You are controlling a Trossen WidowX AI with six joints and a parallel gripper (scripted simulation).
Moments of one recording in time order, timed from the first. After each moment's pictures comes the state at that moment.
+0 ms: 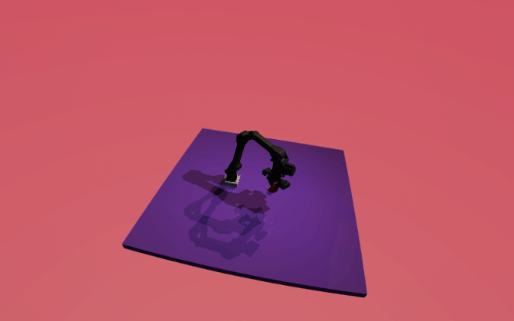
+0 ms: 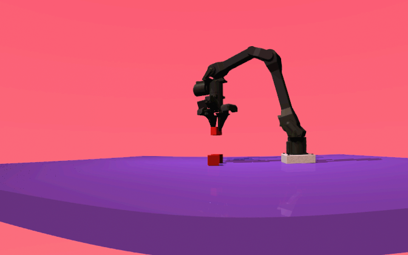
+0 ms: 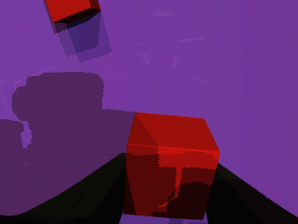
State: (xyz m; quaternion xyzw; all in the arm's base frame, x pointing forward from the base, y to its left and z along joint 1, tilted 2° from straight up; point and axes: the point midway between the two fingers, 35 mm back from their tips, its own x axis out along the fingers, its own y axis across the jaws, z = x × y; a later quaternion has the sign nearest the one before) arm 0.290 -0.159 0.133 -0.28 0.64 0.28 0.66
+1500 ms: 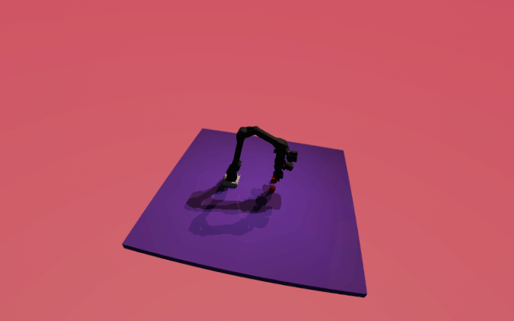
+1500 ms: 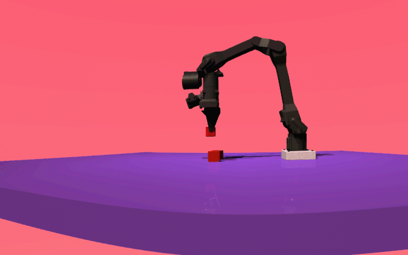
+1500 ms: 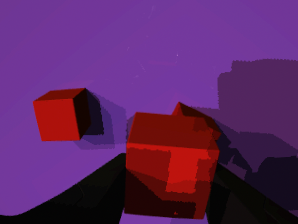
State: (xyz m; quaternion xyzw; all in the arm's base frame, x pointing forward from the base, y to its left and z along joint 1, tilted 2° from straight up) arm 0.308 -0.022 0.114 0.02 0.69 0.00 0.72
